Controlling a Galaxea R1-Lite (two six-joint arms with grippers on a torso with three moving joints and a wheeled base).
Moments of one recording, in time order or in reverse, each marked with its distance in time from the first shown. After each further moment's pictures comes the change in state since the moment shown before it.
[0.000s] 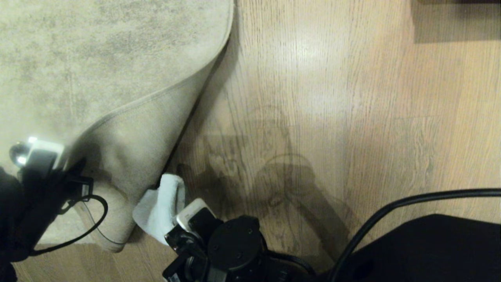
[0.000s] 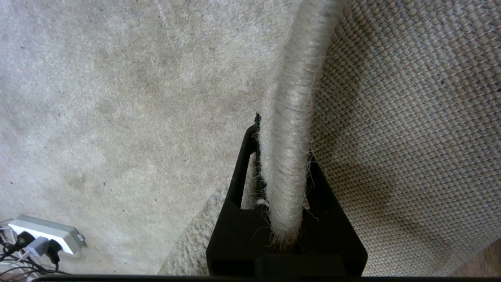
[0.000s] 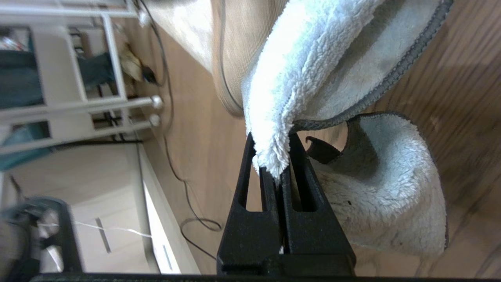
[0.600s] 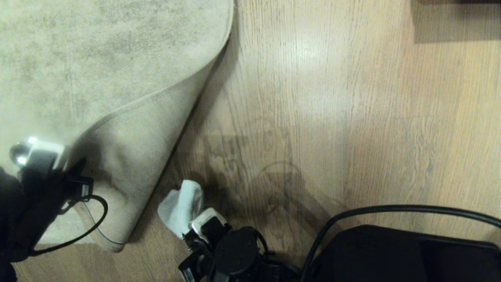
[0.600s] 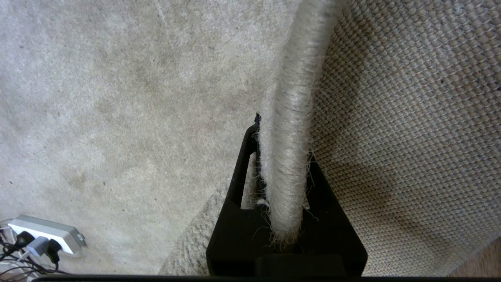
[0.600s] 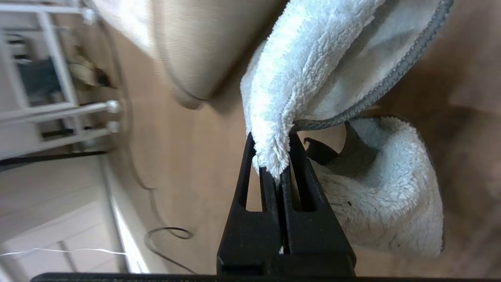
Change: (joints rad) left arm 0.000 0.000 0.003 -0.001 -0.001 0.001; right arm -0.046 0.153 -0.006 -0.153 -0.083 -0.008
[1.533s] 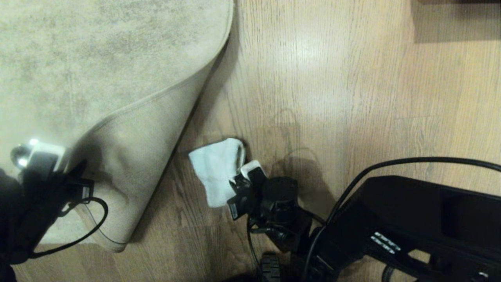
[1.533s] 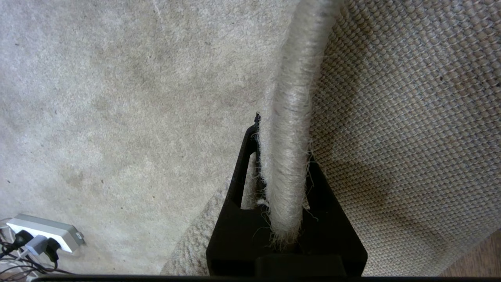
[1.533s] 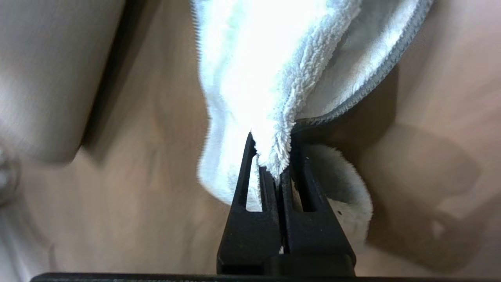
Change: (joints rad) left arm -0.001 0.000 0.011 0.001 -0.003 0.002; right arm -0.248 -0.070 0.013 -0.029 0.000 -0.101
